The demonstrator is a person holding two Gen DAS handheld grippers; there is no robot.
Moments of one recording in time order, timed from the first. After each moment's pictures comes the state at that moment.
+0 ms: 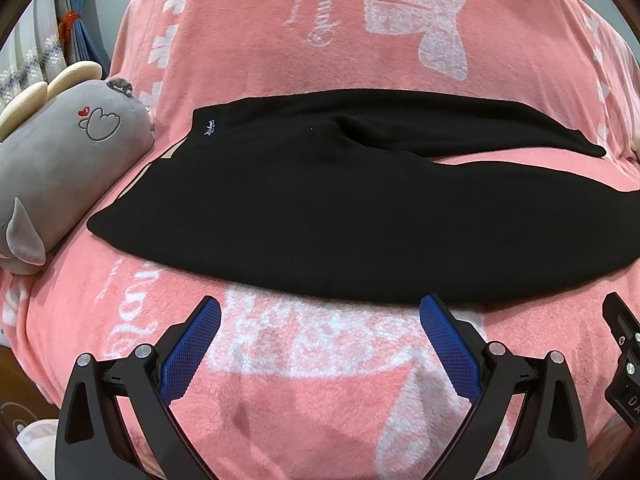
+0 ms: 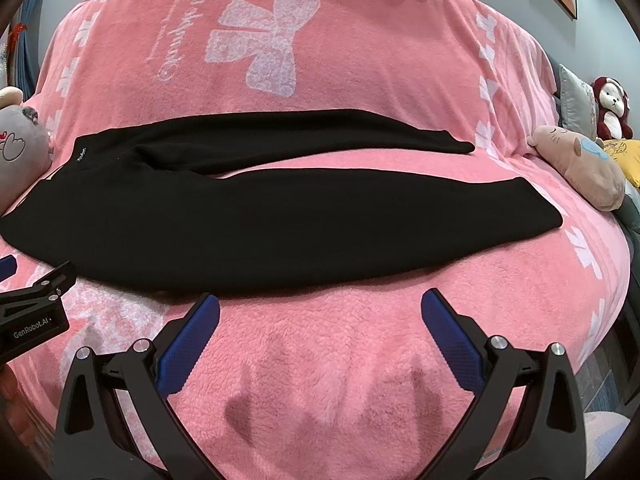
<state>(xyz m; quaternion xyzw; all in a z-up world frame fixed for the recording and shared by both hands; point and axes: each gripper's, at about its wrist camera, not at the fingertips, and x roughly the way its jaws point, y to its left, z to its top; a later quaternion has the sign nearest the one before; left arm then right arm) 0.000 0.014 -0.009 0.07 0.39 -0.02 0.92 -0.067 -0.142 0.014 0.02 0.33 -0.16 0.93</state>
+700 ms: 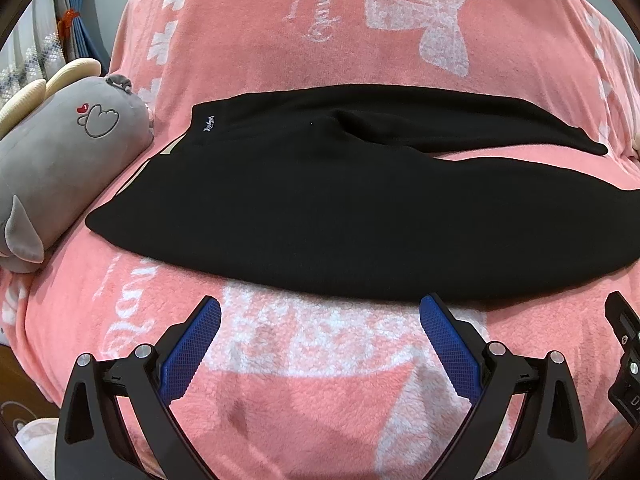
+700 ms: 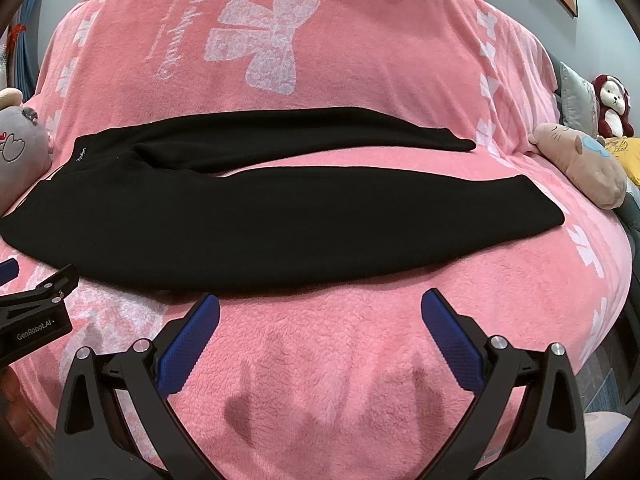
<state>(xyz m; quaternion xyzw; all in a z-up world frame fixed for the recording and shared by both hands) 0.000 0.012 -0.013 0.07 0.40 -0.02 0.92 -0.066 -0.142 0.012 0.02 0.33 -0.16 0.93</state>
